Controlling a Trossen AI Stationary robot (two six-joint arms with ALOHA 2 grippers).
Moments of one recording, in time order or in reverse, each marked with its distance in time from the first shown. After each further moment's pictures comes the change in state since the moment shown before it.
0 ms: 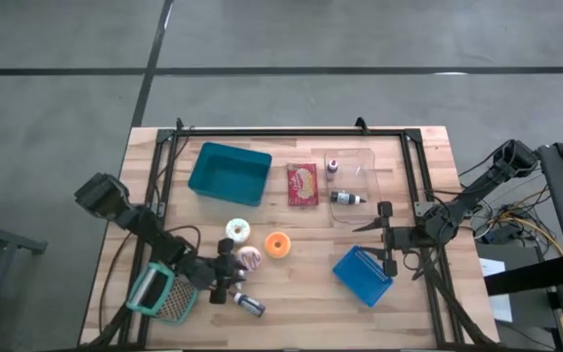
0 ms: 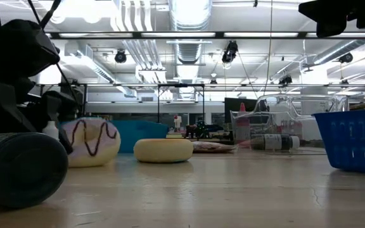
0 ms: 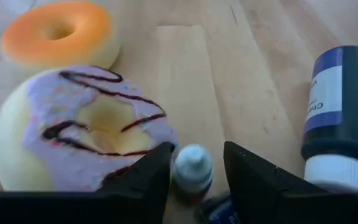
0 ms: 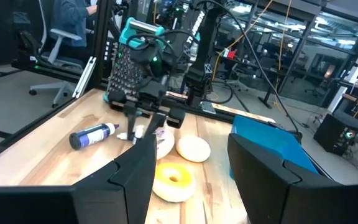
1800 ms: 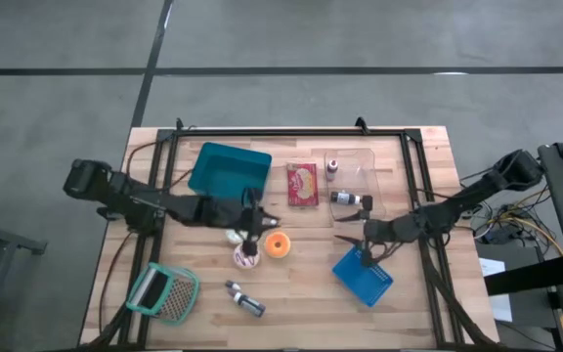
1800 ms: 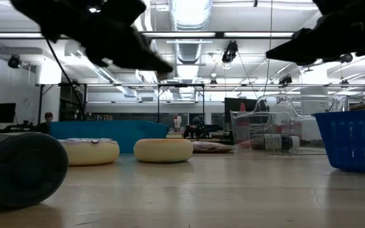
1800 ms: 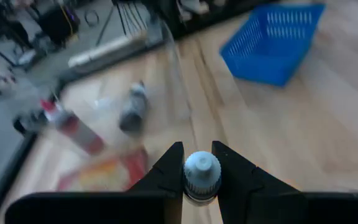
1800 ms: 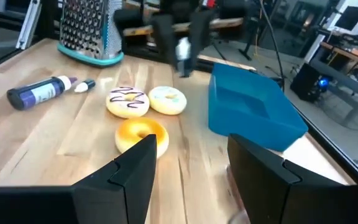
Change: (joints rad) left arm 0.535 -0.205 0.263 -0.143 0.267 0.710; right arm -0.246 0.255 0.047 0.007 -0.107 0.099
